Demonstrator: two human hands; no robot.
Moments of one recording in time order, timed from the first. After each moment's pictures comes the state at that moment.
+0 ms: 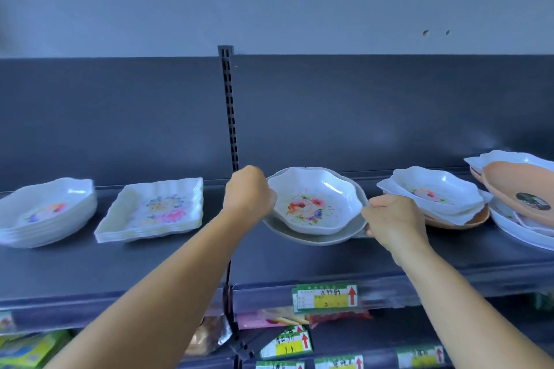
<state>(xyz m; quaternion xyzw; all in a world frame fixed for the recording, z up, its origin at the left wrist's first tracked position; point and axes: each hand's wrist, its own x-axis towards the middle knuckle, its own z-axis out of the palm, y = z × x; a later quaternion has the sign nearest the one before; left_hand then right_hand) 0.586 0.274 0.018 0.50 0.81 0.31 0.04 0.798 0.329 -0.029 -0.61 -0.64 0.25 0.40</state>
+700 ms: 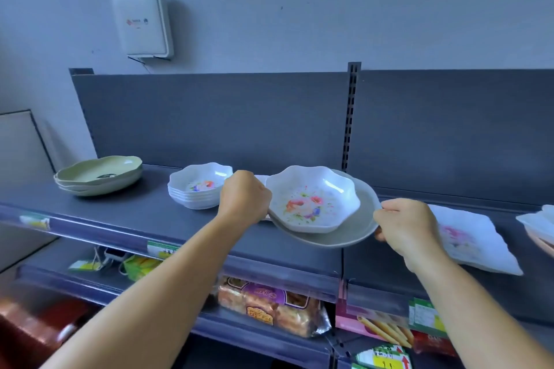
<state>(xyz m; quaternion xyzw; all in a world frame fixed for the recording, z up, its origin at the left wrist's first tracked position) 0.444 0.132 0.017 0.35 0.84 0.42 0.00 0.656 0.260 -0.011 -0.50 -0.72 0.31 0.38</state>
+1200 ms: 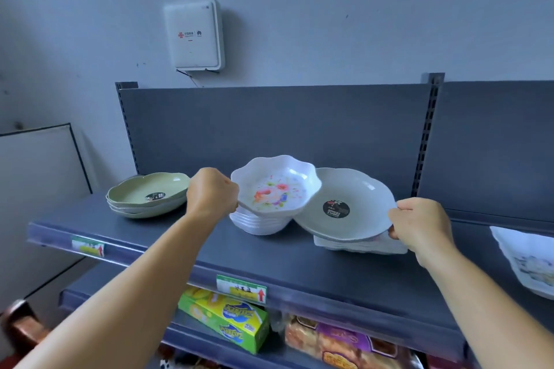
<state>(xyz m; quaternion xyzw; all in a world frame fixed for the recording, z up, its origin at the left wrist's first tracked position) 0.270 0.045 0.051 0.25 0.85 0.46 -0.05 0.507 0.229 0.007 -0.50 -0.70 0.32 0.39</state>
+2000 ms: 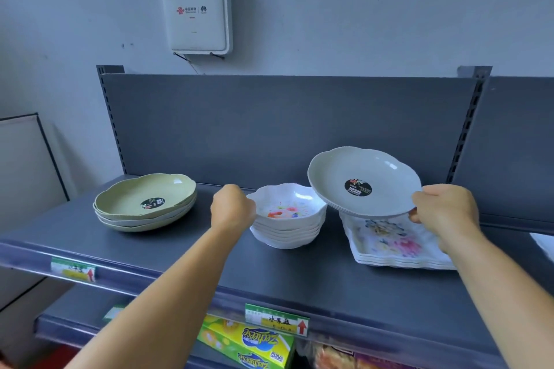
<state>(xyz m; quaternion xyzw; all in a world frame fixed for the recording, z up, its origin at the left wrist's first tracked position) 0.173 0.092 -0.005 0.26 0.89 0.37 0.02 0.440 0.237 0.023 -0.57 -0.63 0.30 0.43</state>
